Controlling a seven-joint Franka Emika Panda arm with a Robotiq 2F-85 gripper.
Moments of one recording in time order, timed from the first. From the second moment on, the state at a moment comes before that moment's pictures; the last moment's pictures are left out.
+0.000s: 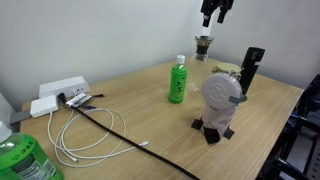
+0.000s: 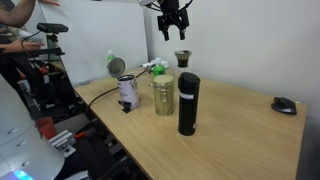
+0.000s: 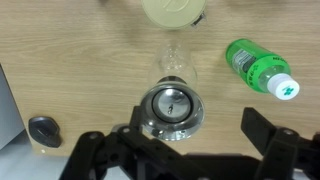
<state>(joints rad) 0.00 -0.02 0.06 -2.13 -0.12 2.25 0.09</state>
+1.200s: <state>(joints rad) 0.00 0.10 0.05 -2.08 -0.13 2.31 0.09</state>
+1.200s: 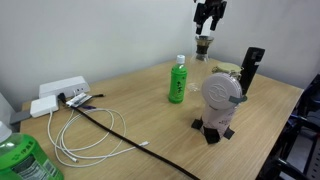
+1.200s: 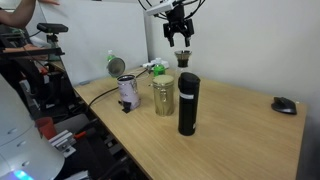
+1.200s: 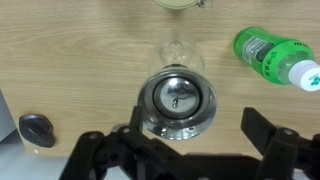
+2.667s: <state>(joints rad) 0.01 0.12 0.03 -2.05 -0.14 2.28 0.10</state>
